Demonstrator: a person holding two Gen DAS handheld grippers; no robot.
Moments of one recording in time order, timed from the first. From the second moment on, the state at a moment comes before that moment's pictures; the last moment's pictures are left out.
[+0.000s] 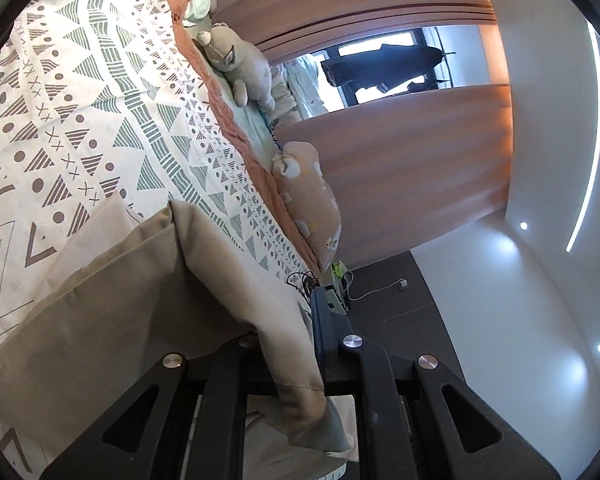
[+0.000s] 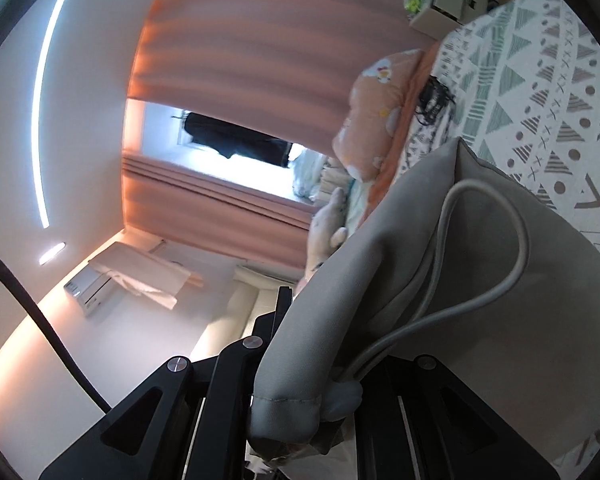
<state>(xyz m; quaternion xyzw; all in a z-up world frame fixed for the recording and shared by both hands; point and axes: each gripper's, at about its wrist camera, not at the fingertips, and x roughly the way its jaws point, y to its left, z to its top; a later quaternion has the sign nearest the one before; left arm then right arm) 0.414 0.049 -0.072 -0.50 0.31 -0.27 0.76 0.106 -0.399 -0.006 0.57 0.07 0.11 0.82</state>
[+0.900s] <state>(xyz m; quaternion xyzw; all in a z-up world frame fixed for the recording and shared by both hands) 0.536 0.012 -0.179 -0.46 0.41 -0.18 0.77 0.216 -0.368 -0.018 0.57 0.18 -0.04 0.80</state>
